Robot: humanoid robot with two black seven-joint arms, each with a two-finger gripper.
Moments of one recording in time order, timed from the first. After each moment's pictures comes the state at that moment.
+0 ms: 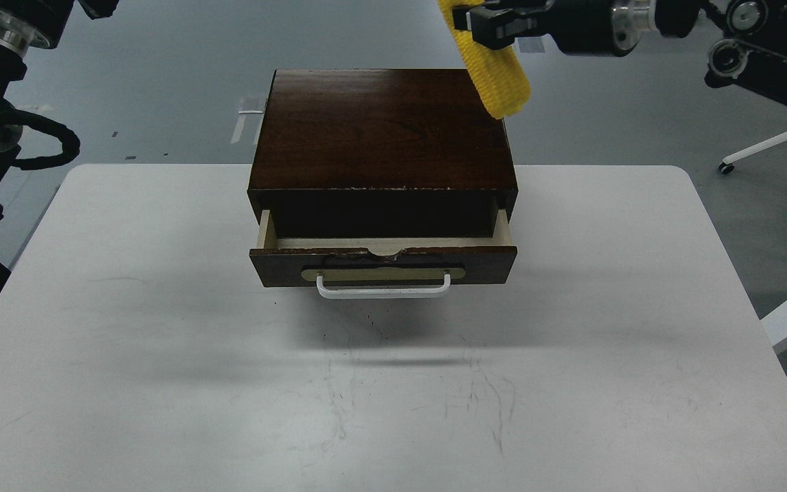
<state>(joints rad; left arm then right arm) -1.12 0.54 -0.54 -0.56 -0.10 -0.49 -0.49 1.77 -0.50 -0.19 1.23 -1.40 0.25 0.22</state>
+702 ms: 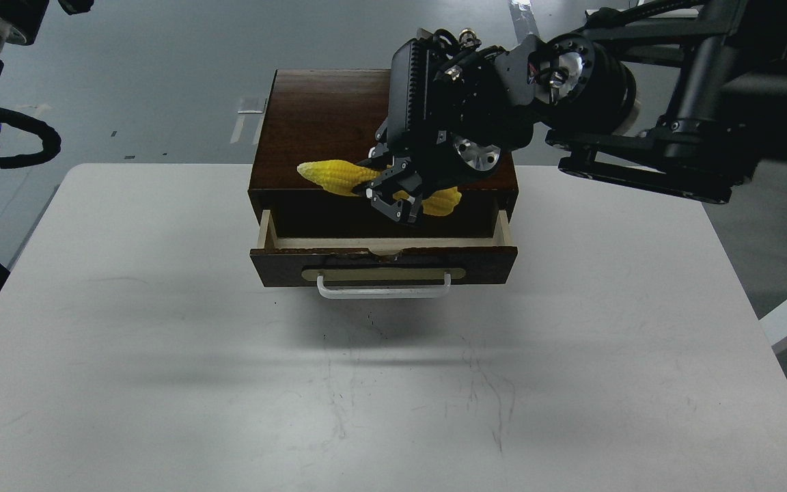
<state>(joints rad) -1.12 0.57 -0.54 -0.56 -0.10 -0.49 -0.49 1.76 -0.28 -0.29 1.26 -1.89 0.25 0.38</state>
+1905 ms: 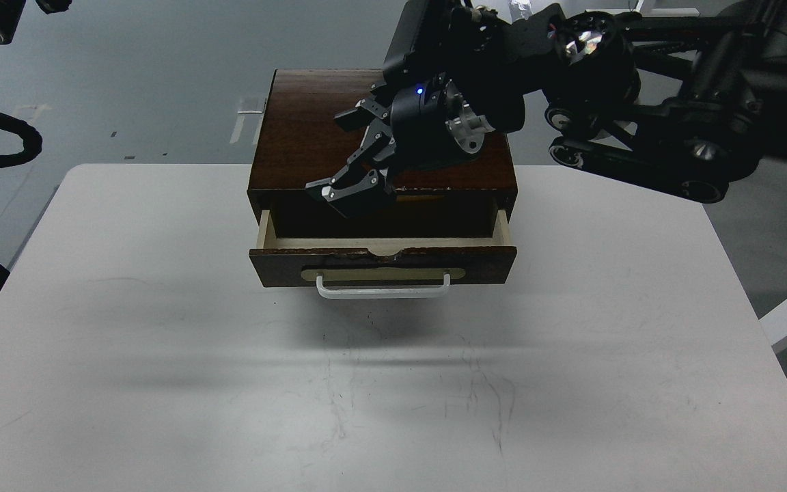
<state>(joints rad) -1.12 0.60 -0.54 -0.56 -0.10 -0.49 -0.49 1.70 -0.30 -0.12 1.21 -1.49 0.26 0.37</state>
